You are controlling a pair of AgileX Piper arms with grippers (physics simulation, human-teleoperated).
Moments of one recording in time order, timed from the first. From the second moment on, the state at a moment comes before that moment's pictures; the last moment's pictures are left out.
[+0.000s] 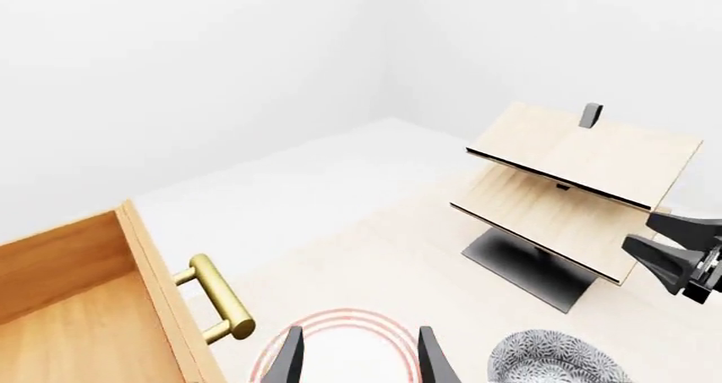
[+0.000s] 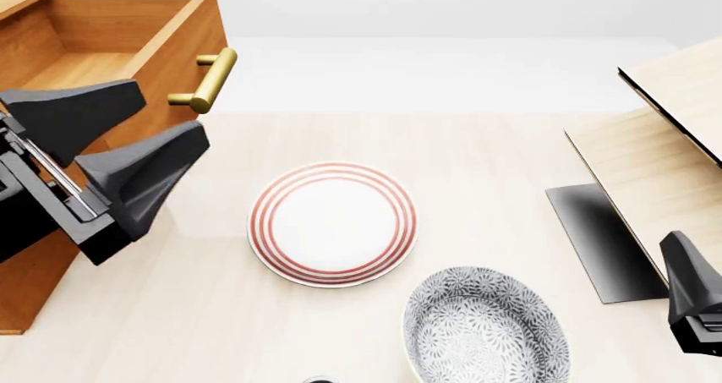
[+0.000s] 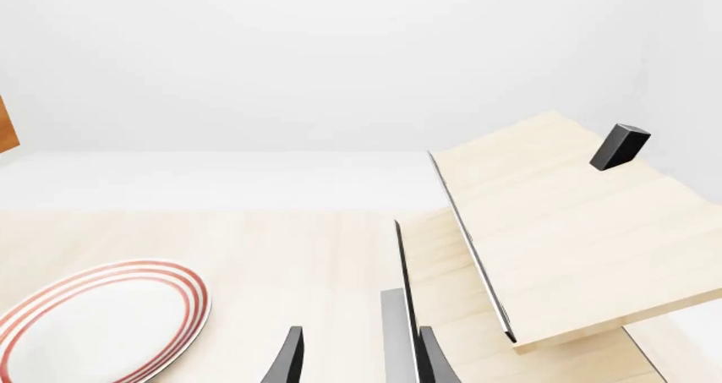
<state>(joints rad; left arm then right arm) -0.67 0.61 -0.47 -0.11 0.06 0.00 0.00 0.00 0.00 0.00</state>
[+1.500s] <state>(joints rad) -0.65 1.54 -1.13 0.09 0.06 0.00 0.00 0.00 0.00 0.00</state>
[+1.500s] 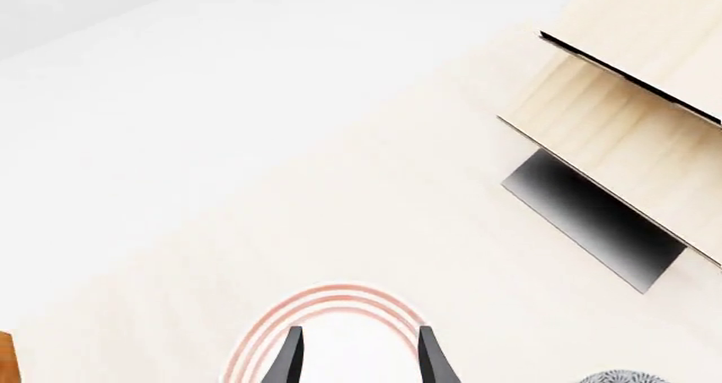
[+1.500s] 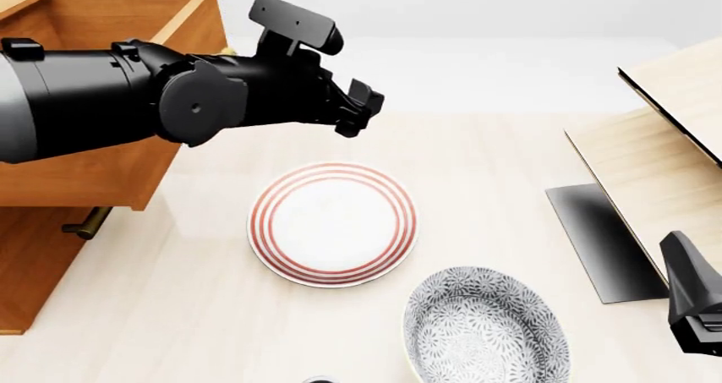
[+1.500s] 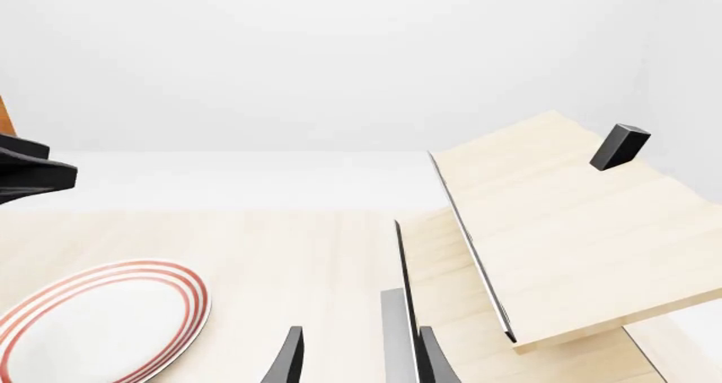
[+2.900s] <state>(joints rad) -0.04 1.42 -0.98 0.08 0.09 0.00 0.00 0.00 0.00 0.00</state>
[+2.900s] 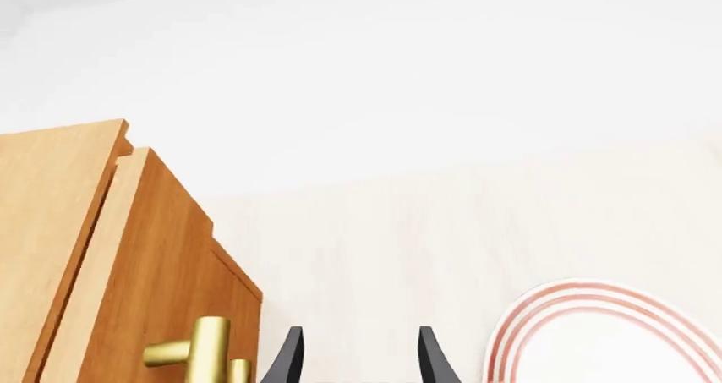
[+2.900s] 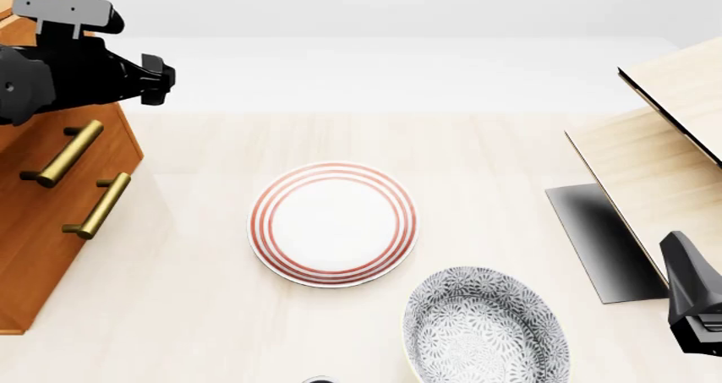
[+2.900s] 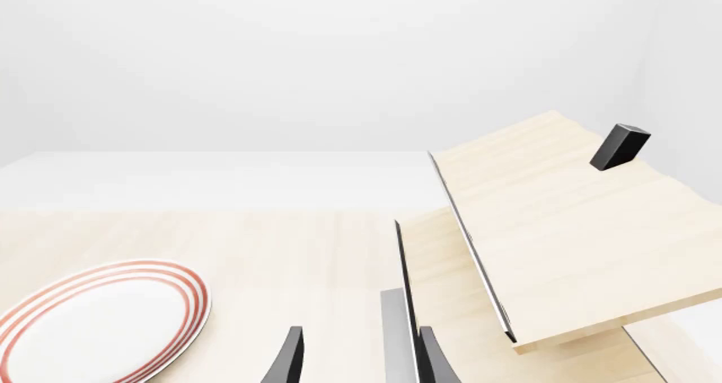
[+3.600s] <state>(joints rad) 0.09 1.37 -0.96 0.07 0.17 0.00 0.00 0.00 0.00 0.00</state>
